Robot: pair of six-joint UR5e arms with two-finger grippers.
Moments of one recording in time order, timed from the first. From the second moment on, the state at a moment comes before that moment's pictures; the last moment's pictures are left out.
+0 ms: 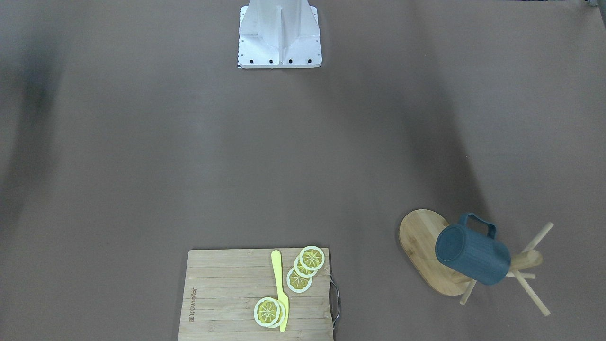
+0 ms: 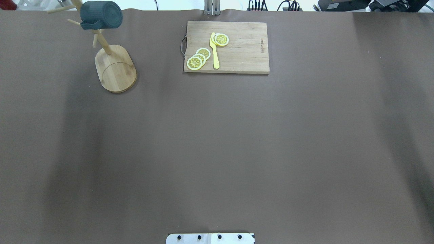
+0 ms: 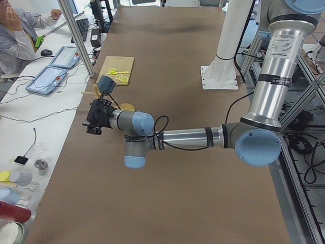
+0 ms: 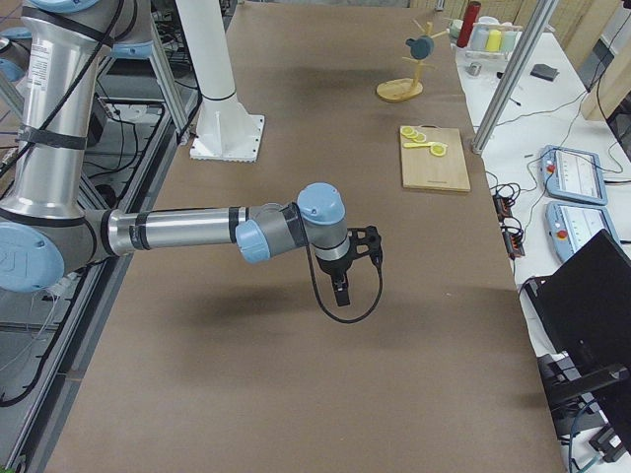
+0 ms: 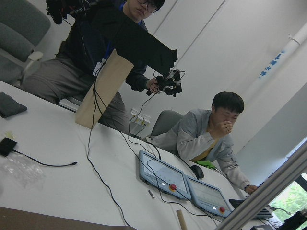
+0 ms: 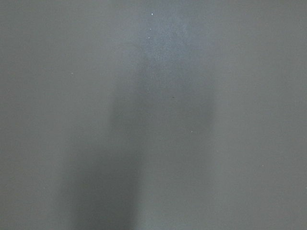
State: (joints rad) left arm -1.47 -1.75 -1.27 -3.21 -1.99 -1.04; right arm 1.44 -1.79 1.88 -1.28 2.27 0.19
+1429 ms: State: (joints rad) left arm -1.62 -1.64 -1.69 -1.95 -2.45 -0.39; right arm 1.46 -1.82 1.86 -1.28 2.26 0.18
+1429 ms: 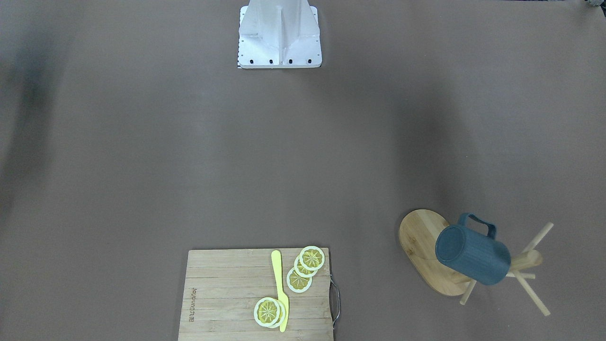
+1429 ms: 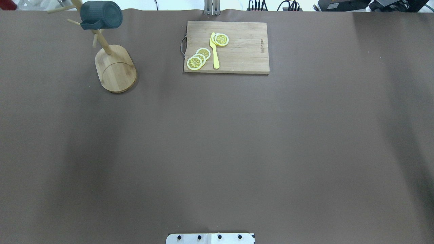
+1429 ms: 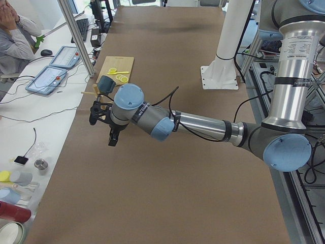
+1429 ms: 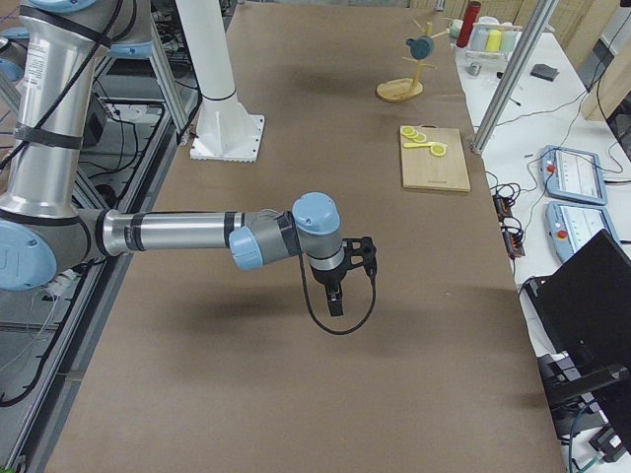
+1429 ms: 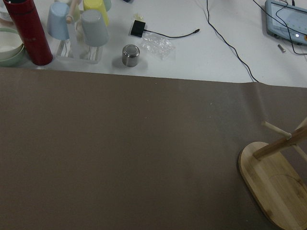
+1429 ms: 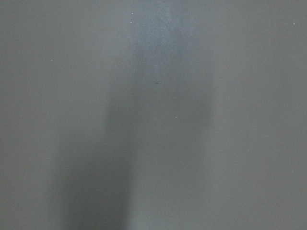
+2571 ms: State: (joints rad) left arm -1.56 -1.40 -1.75 -1.64 -2.34 -0.03; right arm 1.47 -1.79 1.81 -1.38 2.27 0.17
